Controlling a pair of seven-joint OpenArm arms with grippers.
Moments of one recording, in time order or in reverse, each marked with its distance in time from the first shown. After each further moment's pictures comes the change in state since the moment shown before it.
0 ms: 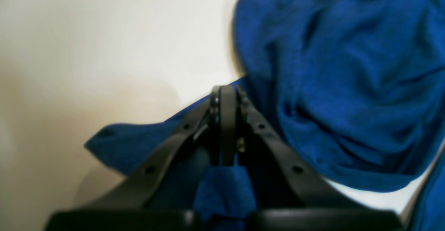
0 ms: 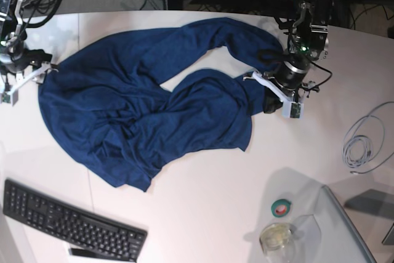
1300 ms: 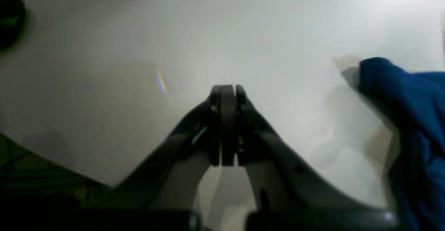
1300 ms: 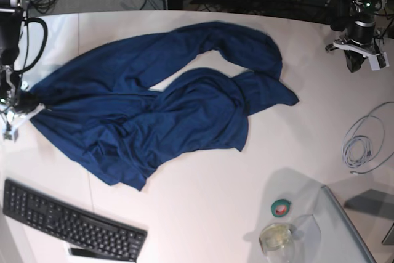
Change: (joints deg) left arm 11.4 3.7 -39.7 1.9 0.0 -13.2 -0.2; right arm 26.2 13.4 -14.7 -46.1 1.2 -1.8 16.8
